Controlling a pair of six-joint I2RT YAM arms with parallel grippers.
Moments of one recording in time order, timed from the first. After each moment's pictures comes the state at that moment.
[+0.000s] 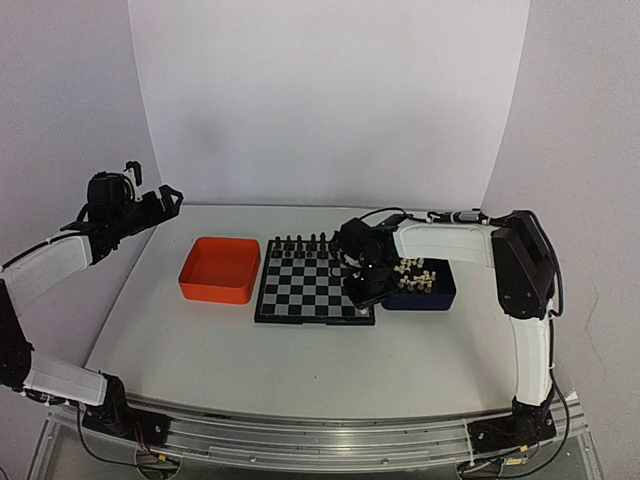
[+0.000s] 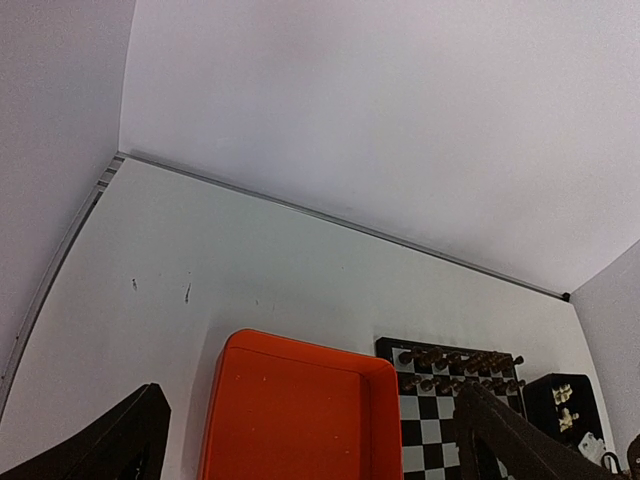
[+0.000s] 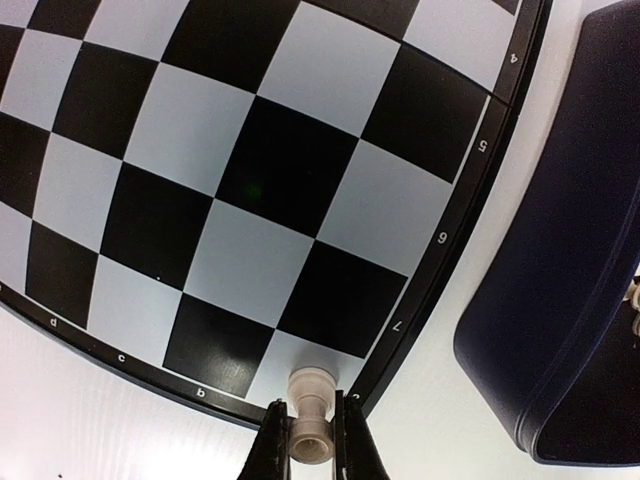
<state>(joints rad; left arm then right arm) -0.10 1.23 0.91 -0.01 0.10 -0.41 0.79 2.12 1.64 -0.90 0.11 0.36</state>
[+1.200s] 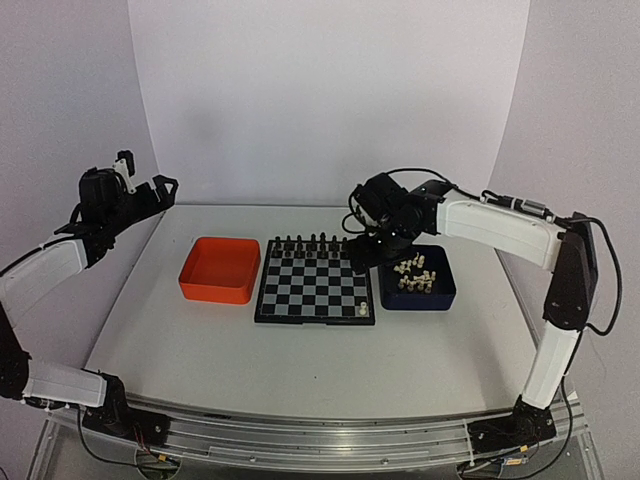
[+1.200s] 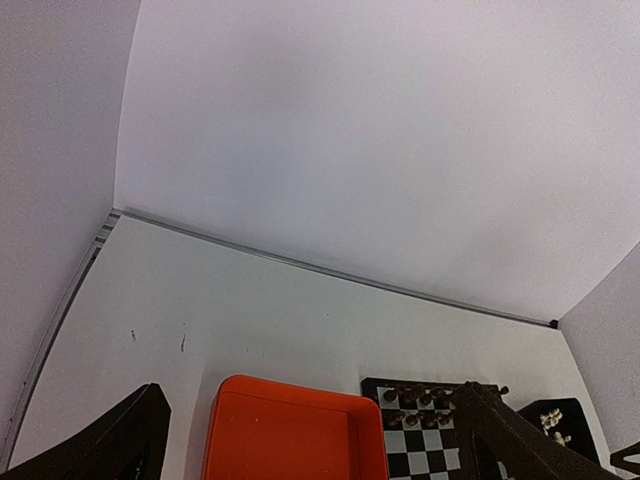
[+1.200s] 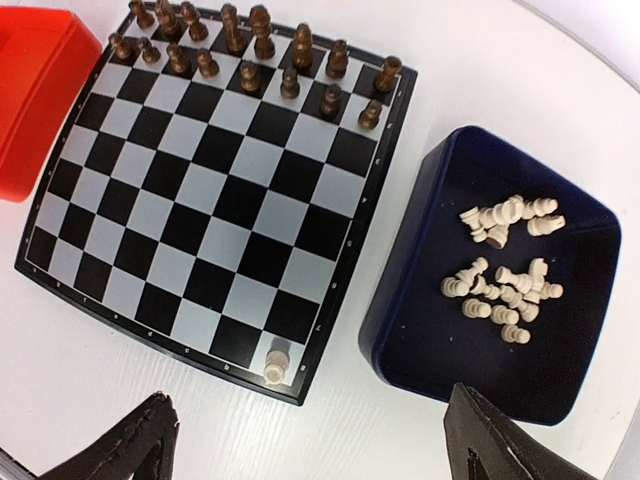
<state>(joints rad) -0.10 1.18 0.90 0.07 0.09 -0.40 0.79 1.87 1.65 -0.89 0.23 0.37</state>
